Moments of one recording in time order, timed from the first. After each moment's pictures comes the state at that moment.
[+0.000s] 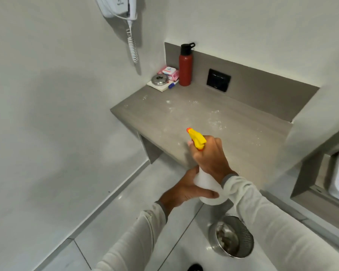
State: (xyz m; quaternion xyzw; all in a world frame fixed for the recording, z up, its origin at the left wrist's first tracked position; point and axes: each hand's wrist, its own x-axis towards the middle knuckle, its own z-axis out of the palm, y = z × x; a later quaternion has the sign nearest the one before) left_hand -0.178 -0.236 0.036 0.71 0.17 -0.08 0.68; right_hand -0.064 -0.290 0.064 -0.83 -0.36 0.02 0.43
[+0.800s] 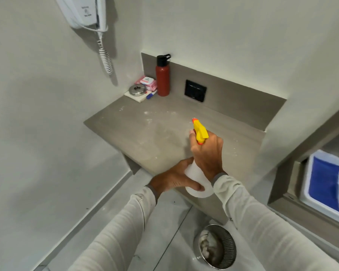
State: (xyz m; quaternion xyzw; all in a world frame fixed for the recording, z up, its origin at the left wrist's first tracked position) left_hand -0.078 -0.239 0.051 0.78 0.10 -0.16 0.60; right_hand 0.010 -0.326 0.077 -0.83 -0.24 -0.10 0.50
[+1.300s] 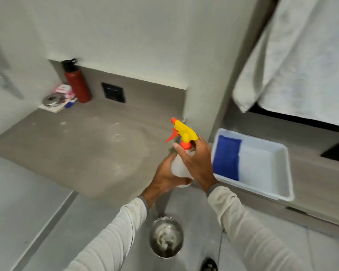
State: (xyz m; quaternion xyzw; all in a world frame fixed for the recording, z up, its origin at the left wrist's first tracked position) left_hand 0.037 -0.488 0.024 0.81 0.09 -0.02 0.58; right_hand 0.089 -0.600 0.060 -0.82 -0.13 -0.09 0.54
